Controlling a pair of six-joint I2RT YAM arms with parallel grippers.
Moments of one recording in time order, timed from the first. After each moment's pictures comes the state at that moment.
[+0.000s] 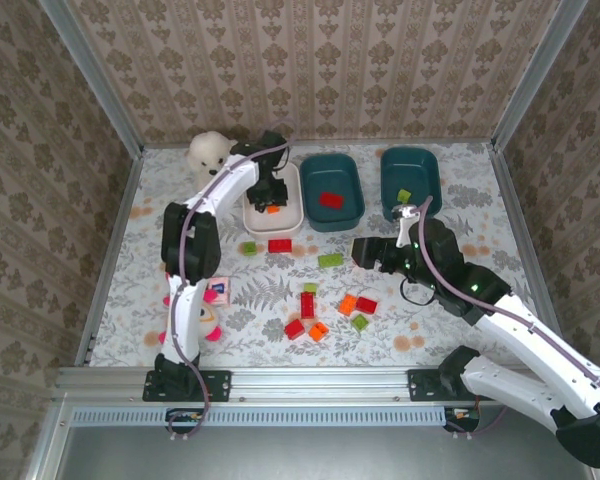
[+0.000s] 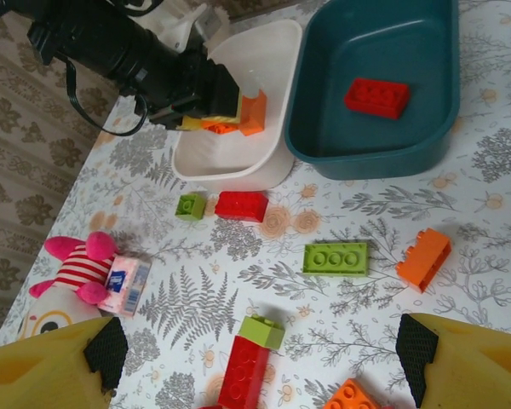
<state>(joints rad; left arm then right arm) -0.47 2.25 2.05 -1.14 0.00 -0.51 0.61 0.86 0.85 -0.50 0.02 0.58</state>
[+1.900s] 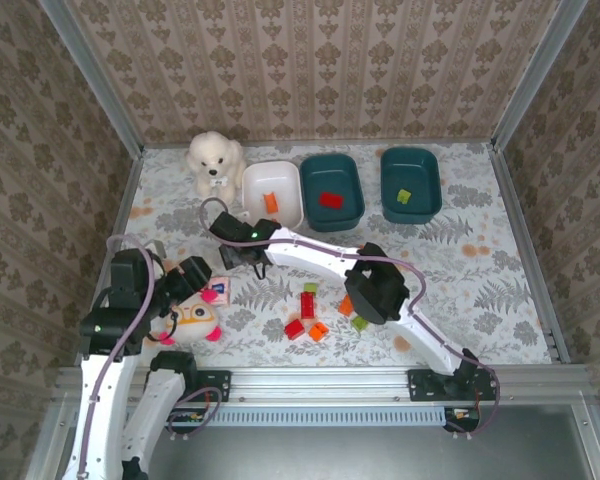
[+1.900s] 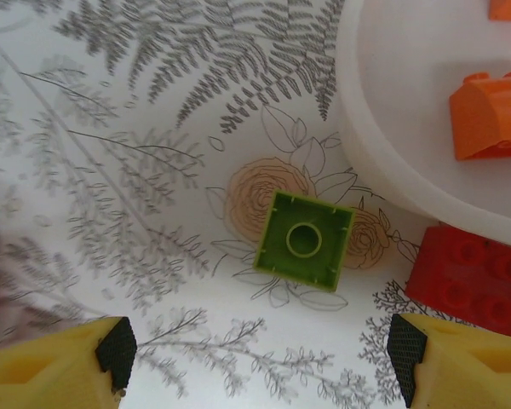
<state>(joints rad) -0.14 0.56 0.88 -1.11 0.19 -0.66 1.00 2.45 2.20 -0.83 0.31 0.60</state>
